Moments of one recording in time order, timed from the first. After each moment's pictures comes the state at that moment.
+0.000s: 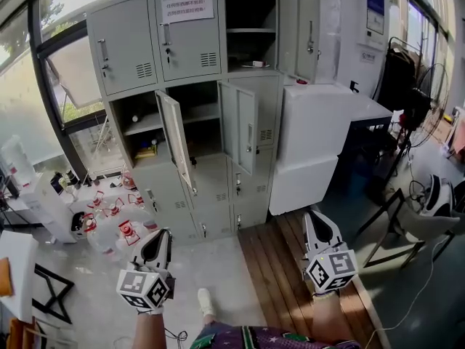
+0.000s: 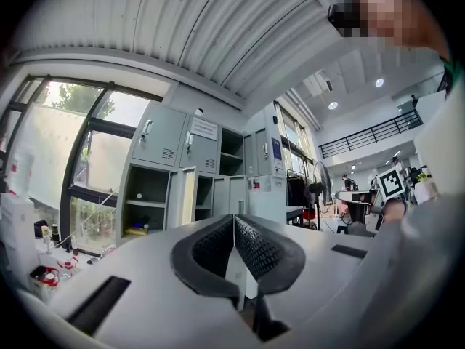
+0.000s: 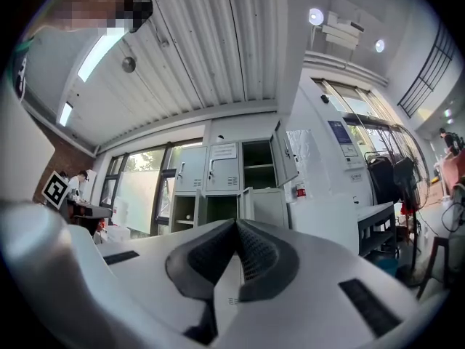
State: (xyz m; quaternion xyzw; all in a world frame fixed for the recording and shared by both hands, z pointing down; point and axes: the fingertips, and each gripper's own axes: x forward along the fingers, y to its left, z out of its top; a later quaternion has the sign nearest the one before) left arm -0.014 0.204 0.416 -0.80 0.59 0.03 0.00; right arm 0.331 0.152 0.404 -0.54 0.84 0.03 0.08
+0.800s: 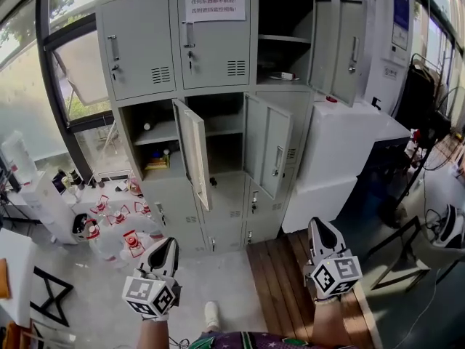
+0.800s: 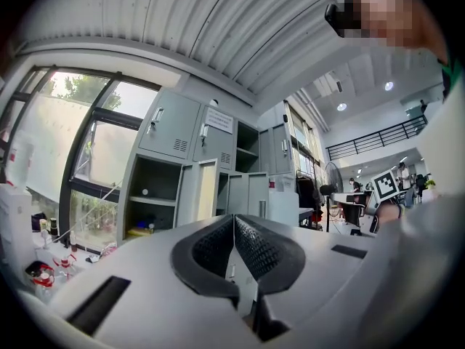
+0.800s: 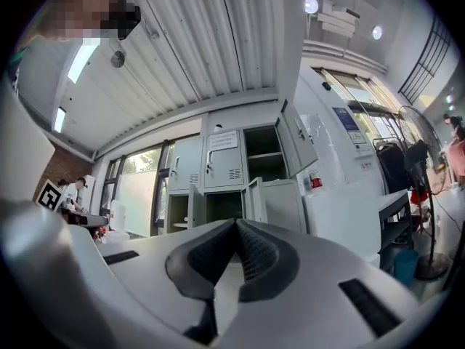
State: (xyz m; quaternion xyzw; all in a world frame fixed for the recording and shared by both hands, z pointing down) left arm -0.079 0.101 0.414 -0.80 0.60 0.04 -0.02; right arm 0.262 0.029 0.393 -0.53 0.84 0.00 0.08
